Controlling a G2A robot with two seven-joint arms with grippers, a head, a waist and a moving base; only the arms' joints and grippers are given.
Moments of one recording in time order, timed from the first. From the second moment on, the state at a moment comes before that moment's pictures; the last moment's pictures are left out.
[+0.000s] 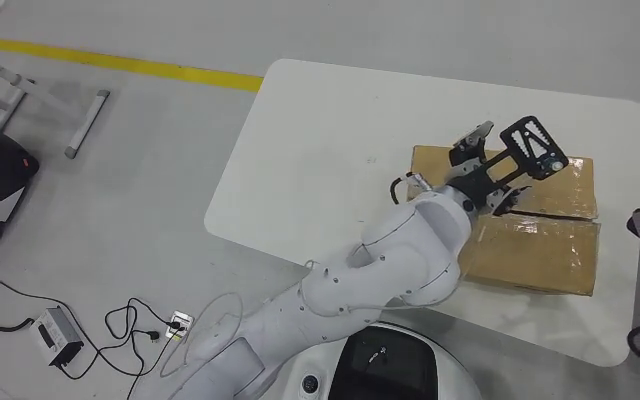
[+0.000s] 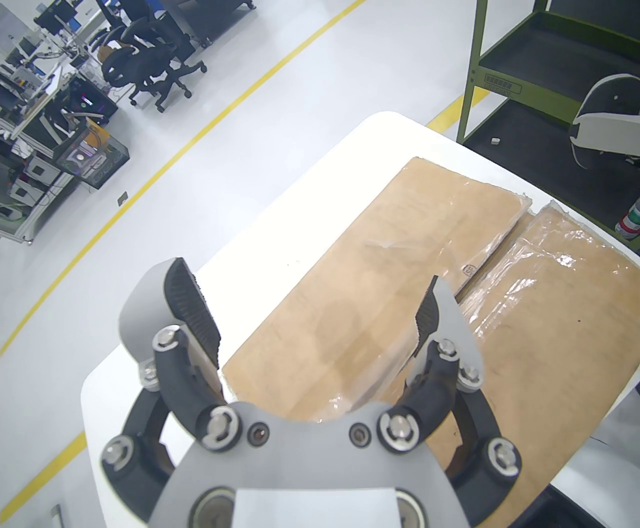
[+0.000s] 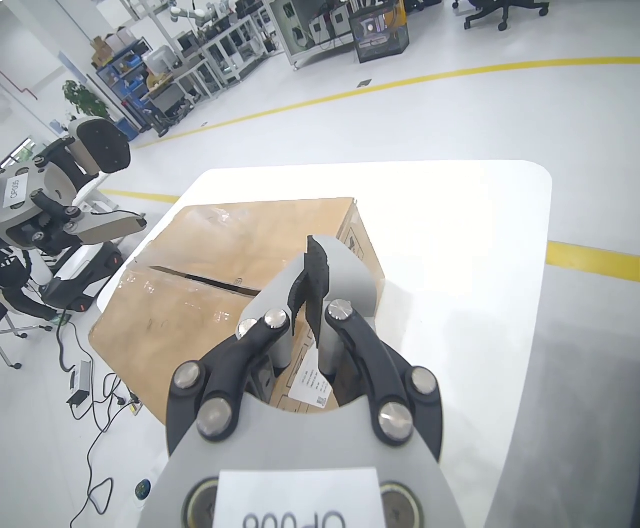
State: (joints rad) left arm 0.68 -1.52 -0.86 -1.81 1.61 -0.03 -0.88; right arm -1.32 -1.01 1.77 -1.88 -0.52 -0.40 0.46
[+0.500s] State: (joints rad) left arm 0.68 -1.52 -0.94 -1.72 1.65 -0.12 -0.94; right arm -1.31 -1.00 1.76 -1.90 -0.52 -0.39 0.47
